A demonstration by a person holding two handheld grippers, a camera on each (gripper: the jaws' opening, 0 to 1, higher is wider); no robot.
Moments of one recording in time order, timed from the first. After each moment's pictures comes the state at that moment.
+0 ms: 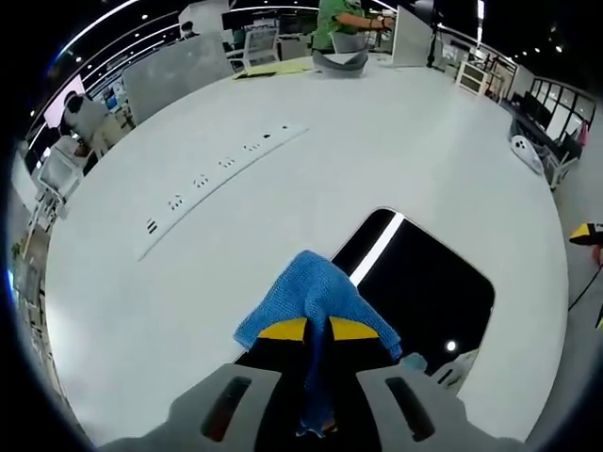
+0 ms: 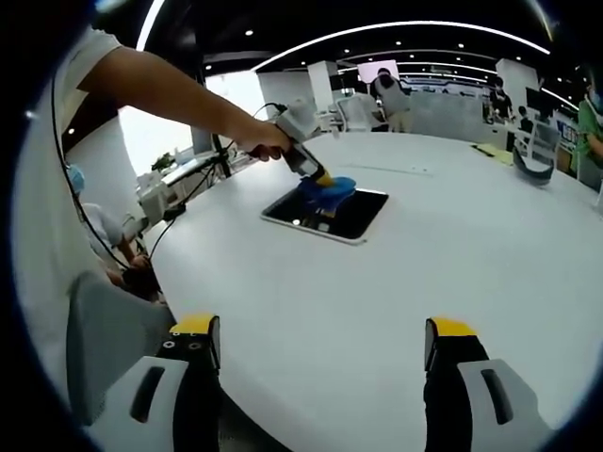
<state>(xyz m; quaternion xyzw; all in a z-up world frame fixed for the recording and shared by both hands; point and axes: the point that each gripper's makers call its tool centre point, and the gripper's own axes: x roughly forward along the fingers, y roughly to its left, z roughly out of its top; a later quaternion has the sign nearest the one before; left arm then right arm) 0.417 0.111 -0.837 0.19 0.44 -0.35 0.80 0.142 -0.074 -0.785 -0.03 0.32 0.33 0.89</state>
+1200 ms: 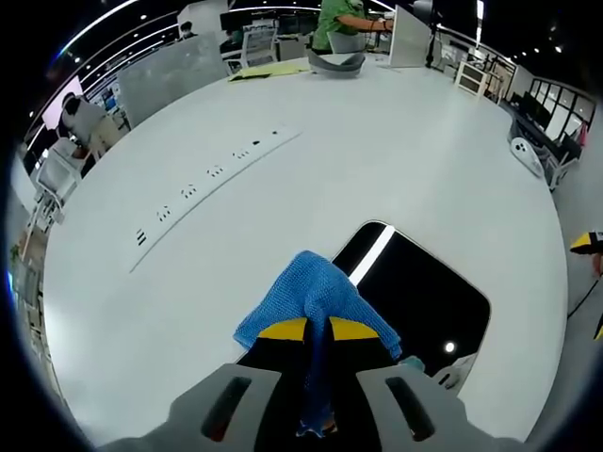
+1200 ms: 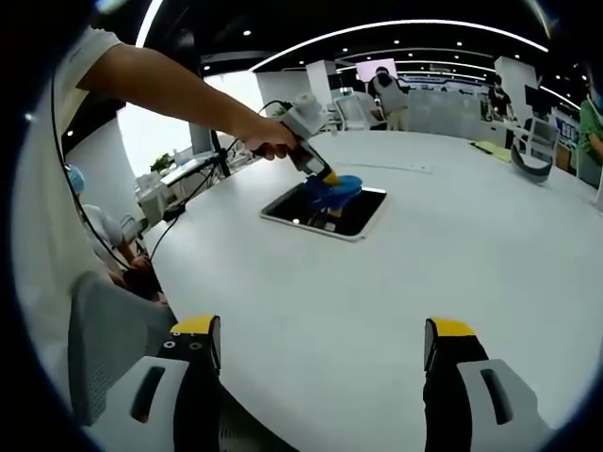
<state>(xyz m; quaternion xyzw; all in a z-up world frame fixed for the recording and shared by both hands) 0.419 0.091 -0.837 0.18 0.44 -0.35 0.80 0.138 -0.079 -0.786 -0.02 0.32 0.33 0.89</state>
